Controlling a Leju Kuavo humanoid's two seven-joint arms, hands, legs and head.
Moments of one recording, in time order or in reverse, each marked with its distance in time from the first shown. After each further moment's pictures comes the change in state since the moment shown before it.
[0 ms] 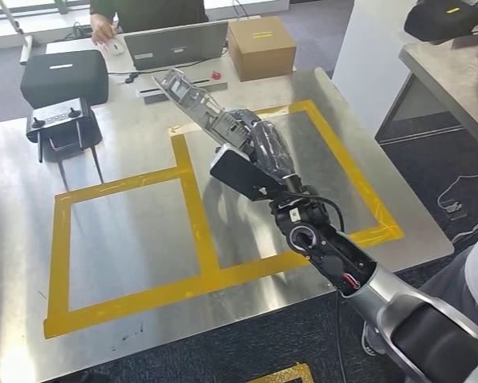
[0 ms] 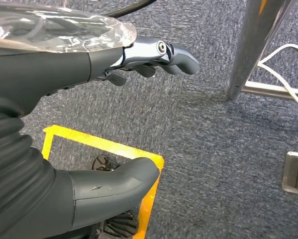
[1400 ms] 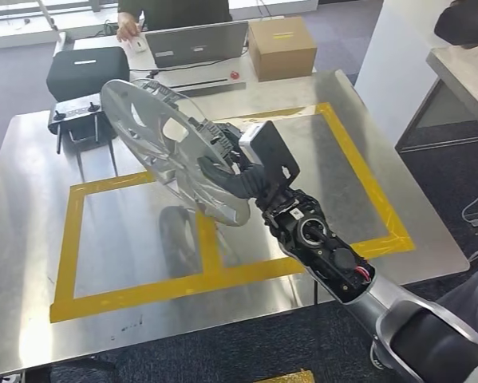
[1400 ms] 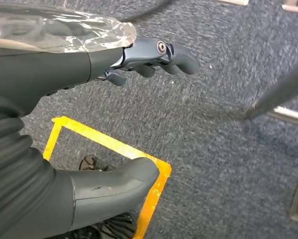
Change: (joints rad) left arm 0.022 0.009 0.101 0.000 -0.048 0.000 -0.017; right arm 0.029 0.019 -0.002 -0.073 -0.668 0.149 -0.096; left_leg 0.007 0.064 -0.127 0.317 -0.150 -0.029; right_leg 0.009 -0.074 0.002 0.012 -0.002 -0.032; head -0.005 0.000
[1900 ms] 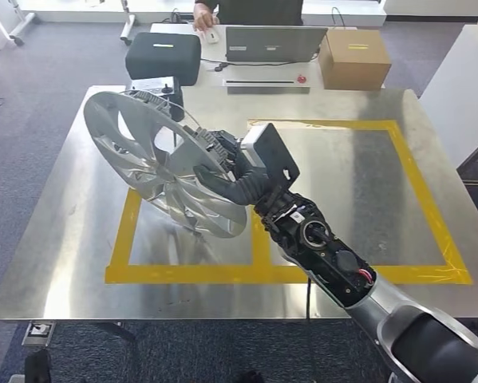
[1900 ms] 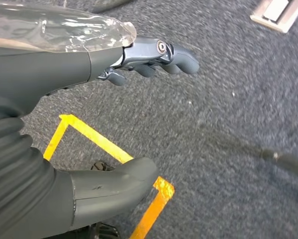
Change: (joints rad) left arm -0.004 0.000 0.001 0.000 -0.012 -0.001 -0.003; right arm 0.006 0.001 0.004 -0.002 -0.081 0.069 0.003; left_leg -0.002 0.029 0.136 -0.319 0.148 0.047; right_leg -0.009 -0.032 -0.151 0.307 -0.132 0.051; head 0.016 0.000
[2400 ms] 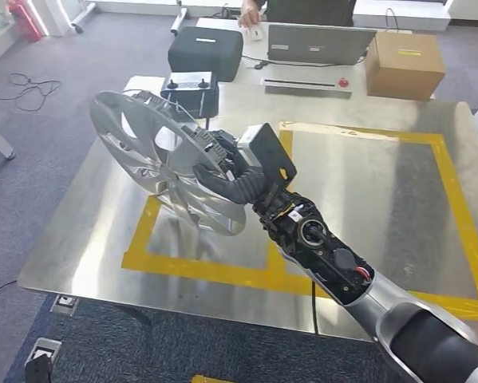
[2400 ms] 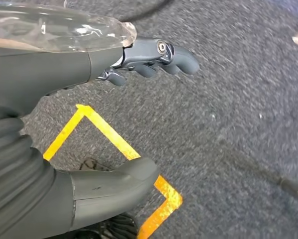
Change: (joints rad) left arm 0.007 0.001 0.004 0.002 -0.004 0.000 0.000; right arm 0.001 0.000 0.004 0.000 0.004 0.006 0.002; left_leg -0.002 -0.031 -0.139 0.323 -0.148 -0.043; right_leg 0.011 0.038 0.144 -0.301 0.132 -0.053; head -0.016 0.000
